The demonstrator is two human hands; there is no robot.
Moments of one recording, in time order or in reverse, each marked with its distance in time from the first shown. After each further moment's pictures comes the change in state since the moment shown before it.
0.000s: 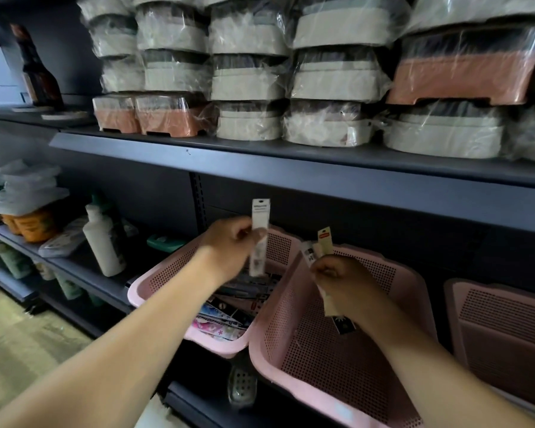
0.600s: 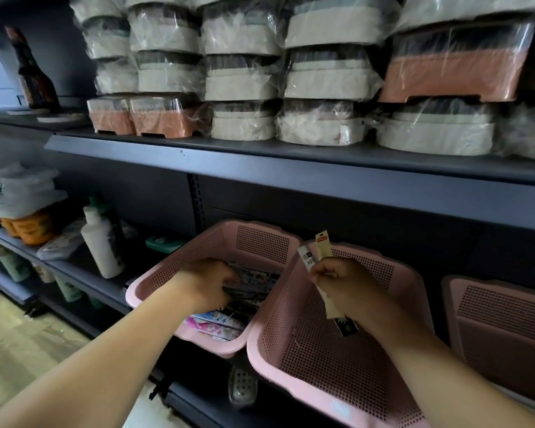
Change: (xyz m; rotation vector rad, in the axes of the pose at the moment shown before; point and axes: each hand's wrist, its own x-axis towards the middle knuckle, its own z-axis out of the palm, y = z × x) left_hand -0.011 -0.077 -0.006 0.829 -0.494 -0.072; right_hand -0.001 0.009 -0.004 -0.024 -0.016 0.014
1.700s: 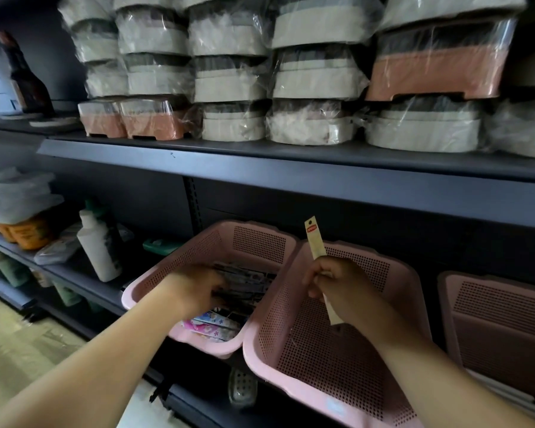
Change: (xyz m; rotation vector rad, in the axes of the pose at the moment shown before) left_hand -0.014 -0.001 -0.007 0.152 0.015 0.020; right_hand 0.004 0.013 0.003 0.050 0.035 -0.056
